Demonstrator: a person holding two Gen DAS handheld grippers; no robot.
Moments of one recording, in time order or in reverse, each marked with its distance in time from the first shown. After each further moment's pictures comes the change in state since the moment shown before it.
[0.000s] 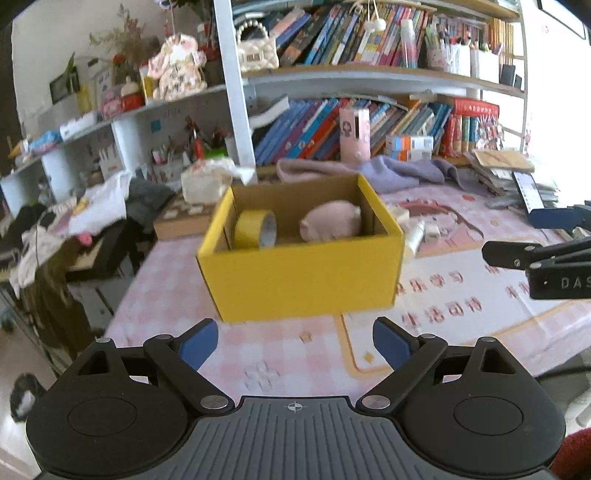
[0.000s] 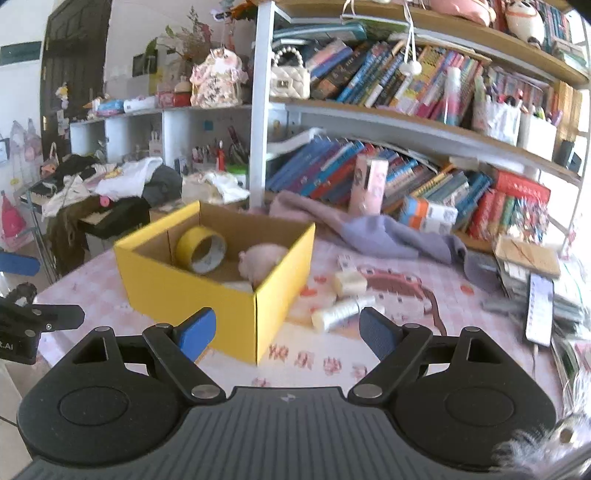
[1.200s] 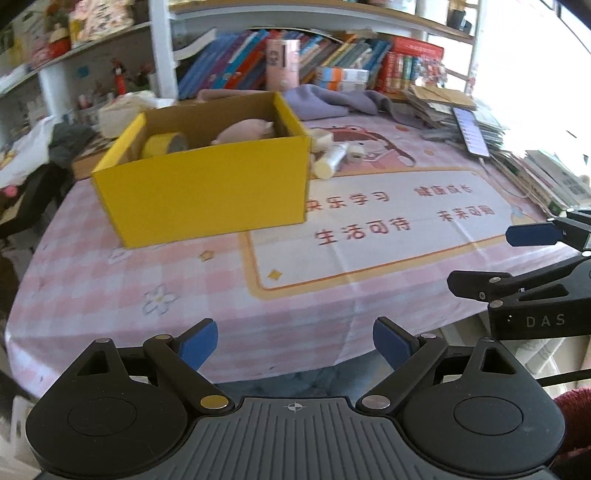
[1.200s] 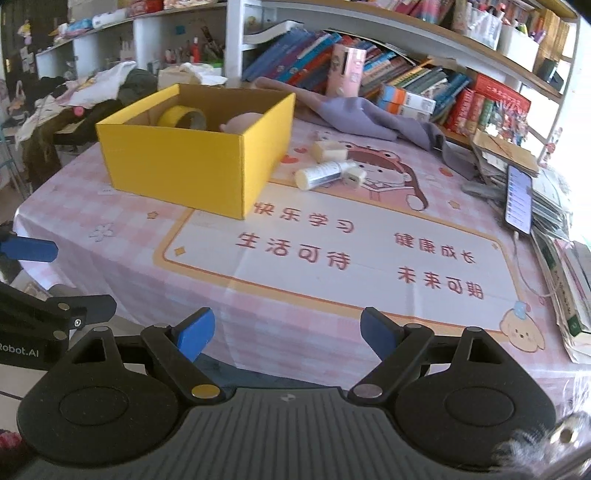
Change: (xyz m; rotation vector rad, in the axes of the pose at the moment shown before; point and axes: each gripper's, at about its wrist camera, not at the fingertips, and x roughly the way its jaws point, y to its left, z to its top) left arm 0.026 -0.052 -0.040 0.039 0.175 -0.213; right arm -0.015 0.003 -0.066 0.046 0.309 -0.089
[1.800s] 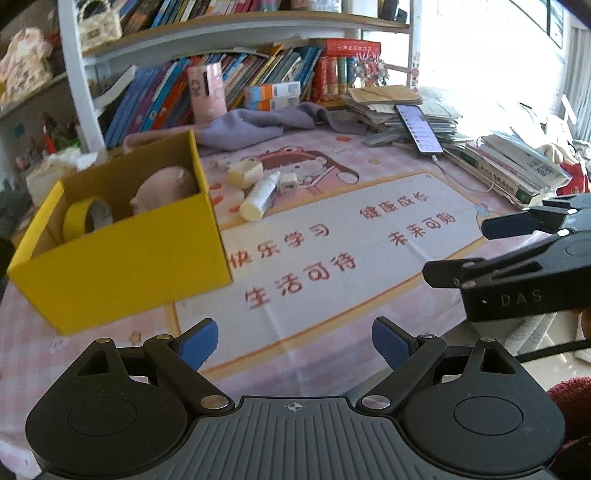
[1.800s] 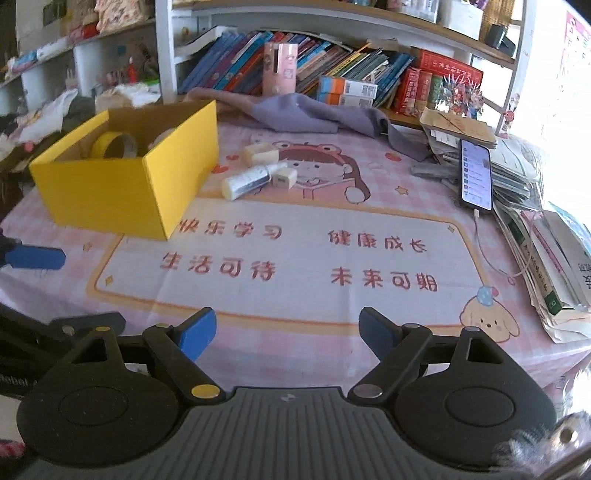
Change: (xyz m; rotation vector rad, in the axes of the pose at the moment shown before) left arm 0.037 -0.052 0.042 0.173 -0.062 -0.078; right arm 0.016 -0.069 0.008 0.138 -0.022 -0.057
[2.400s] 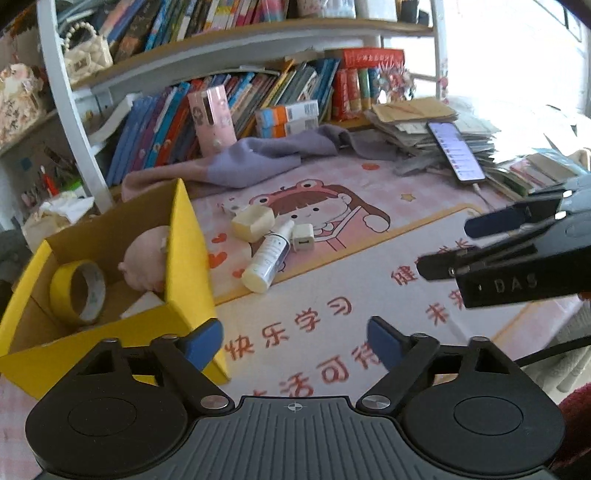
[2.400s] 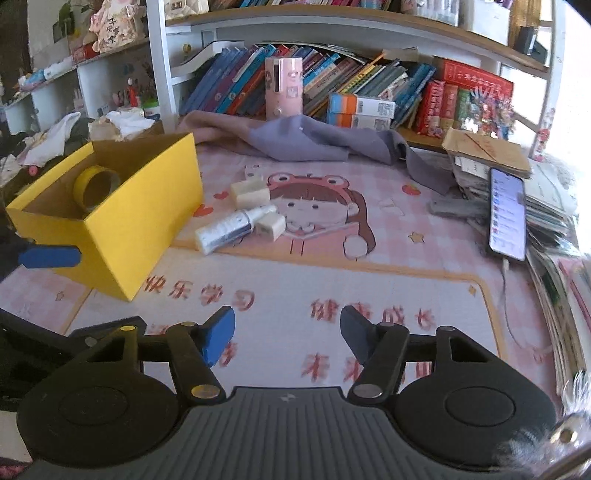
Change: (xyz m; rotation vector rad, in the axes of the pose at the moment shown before) left arm 0.076 -0.023 0.075 0.012 -0.027 0.118; right arm 0.073 -0.064 0.069 -0.042 -0.042 0.121
